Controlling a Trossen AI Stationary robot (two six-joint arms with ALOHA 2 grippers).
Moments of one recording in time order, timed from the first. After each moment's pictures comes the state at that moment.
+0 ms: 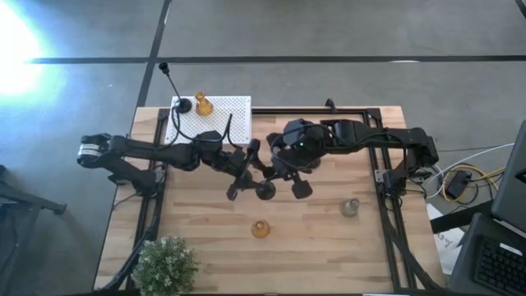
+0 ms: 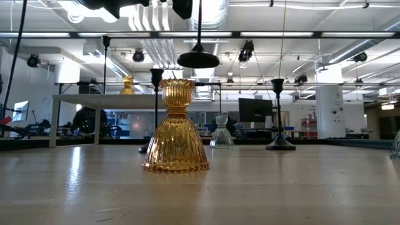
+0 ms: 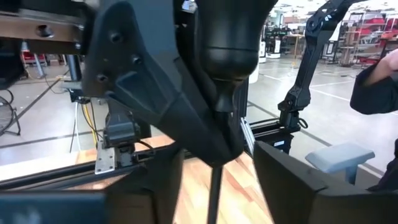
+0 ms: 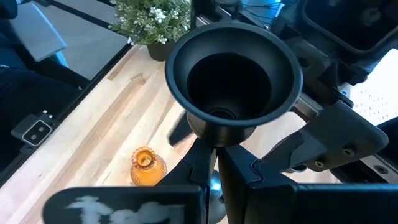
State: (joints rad) left arm 0.04 1.35 0.93 0.47 0.44 0.03; right arm 0.02 1.68 1.83 -0.83 -0.27 -0.31
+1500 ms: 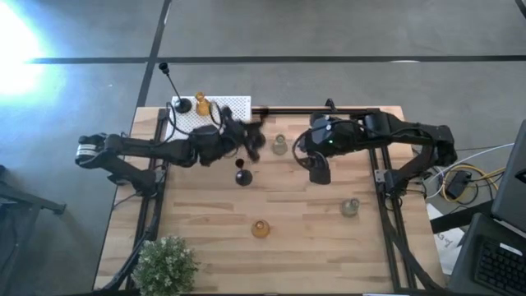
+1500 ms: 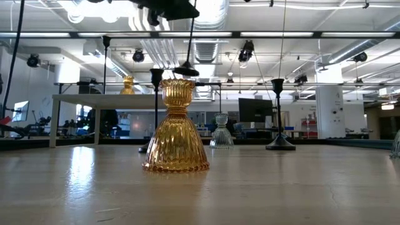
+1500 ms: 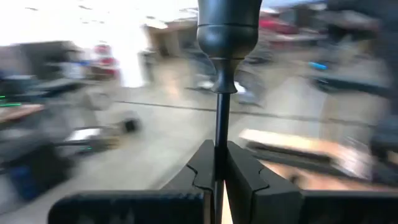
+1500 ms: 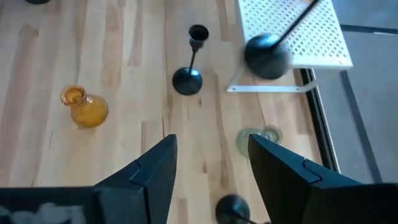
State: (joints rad) left arm 0.08 1.33 1.00 0.42 -0.56 0.16; right arm 0.04 1.50 1.79 -1.17 0.17 0.01
